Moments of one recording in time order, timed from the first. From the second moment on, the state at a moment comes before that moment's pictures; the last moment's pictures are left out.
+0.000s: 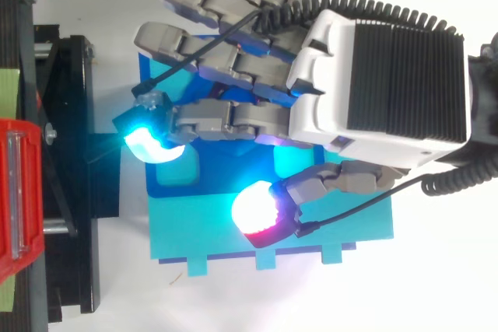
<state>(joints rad) 0.17 -2.12 -1.37 -2.74 -1.28 -1.31</state>
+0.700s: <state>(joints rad) 0.15 -2.15 -1.37 -2.72 -1.31 -1.33</state>
